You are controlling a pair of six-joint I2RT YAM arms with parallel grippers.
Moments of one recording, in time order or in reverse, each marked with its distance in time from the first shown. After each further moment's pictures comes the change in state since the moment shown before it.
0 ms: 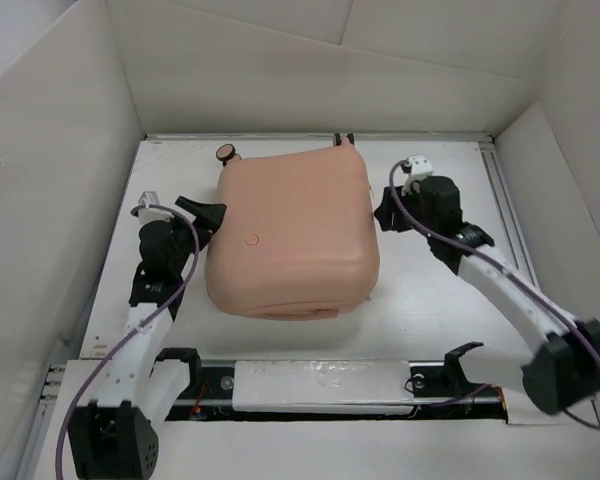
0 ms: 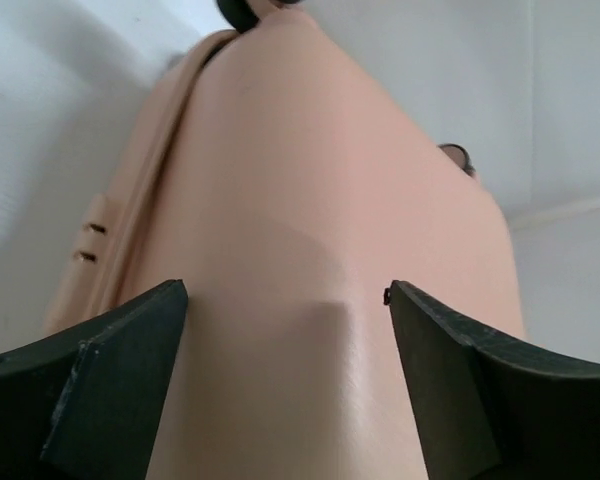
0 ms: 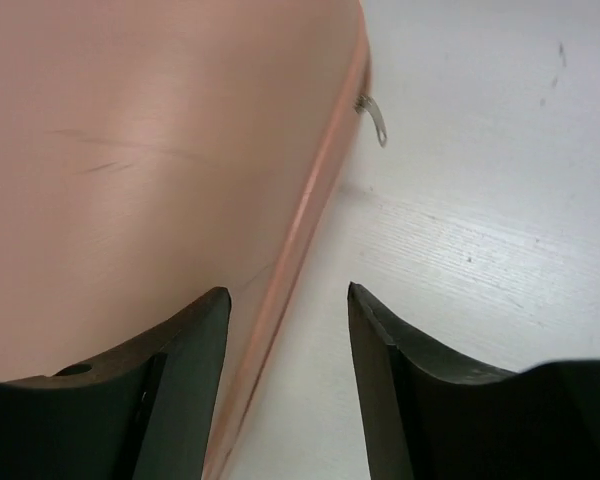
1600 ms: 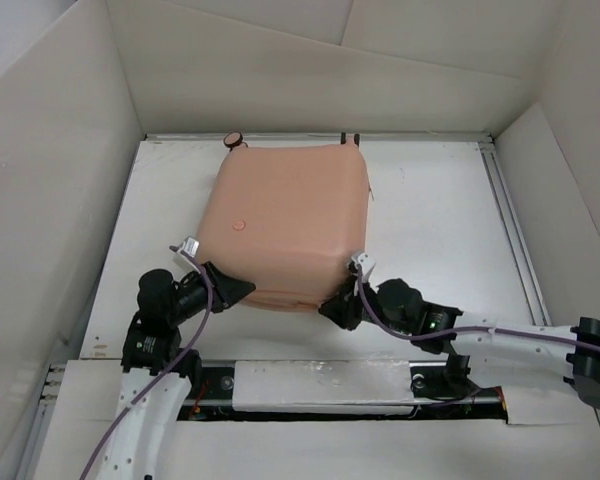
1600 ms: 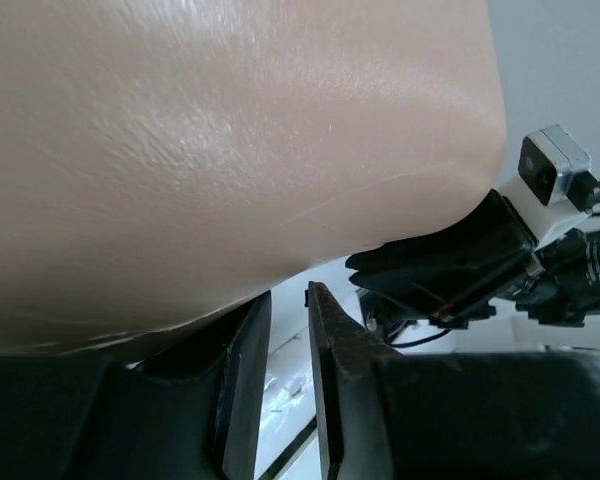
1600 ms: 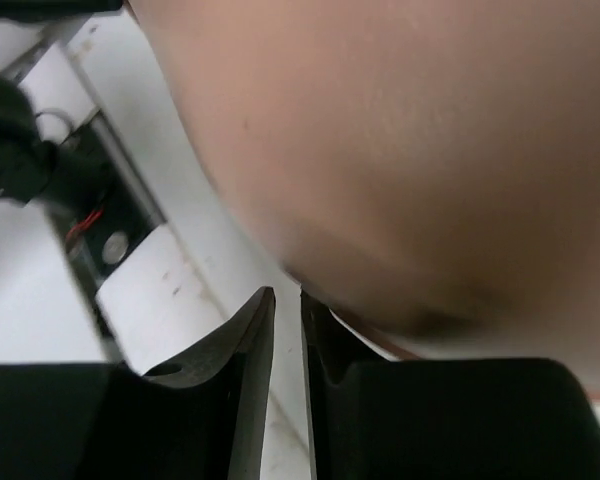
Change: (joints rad) left arm -0.070 -0.557 -0.112 -0.576 0.532 0.174; right arm 0.730 -0.288 -0.551 0.456 0.066 0.313
